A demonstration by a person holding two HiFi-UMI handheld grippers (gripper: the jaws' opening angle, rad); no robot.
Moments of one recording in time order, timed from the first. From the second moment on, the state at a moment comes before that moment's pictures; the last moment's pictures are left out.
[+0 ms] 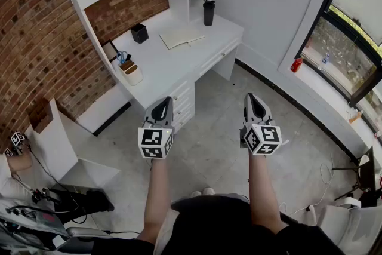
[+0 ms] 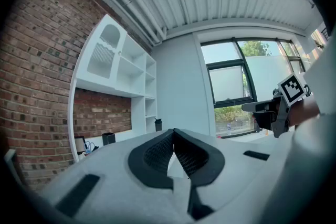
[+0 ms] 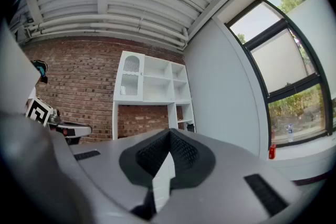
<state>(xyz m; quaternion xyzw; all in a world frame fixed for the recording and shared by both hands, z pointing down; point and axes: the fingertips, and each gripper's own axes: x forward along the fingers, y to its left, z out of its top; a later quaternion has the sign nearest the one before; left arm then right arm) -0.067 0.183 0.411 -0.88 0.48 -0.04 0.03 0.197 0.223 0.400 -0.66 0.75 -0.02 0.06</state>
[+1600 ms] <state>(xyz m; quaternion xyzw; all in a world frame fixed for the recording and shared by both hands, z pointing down) -0.103 0.213 0.434 -0.88 0.48 -0.05 0.00 0.156 0.255 0.385 -0.63 0.77 0.01 0.07</state>
